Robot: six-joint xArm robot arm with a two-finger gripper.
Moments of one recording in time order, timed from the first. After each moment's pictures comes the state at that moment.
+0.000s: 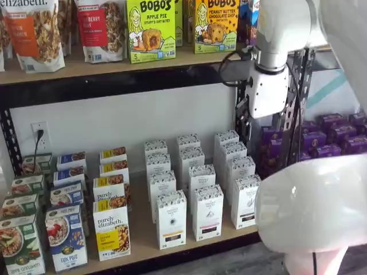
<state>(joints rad) -0.13 -0.76 -0.48 -0.07 1.10 -0.09</state>
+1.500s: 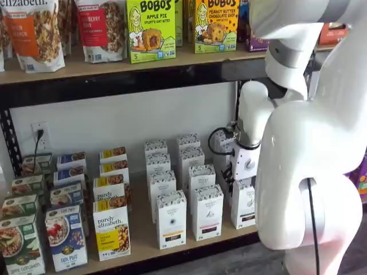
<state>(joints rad) -0.16 0.09 -0.49 -0.10 0.30 -0.07</state>
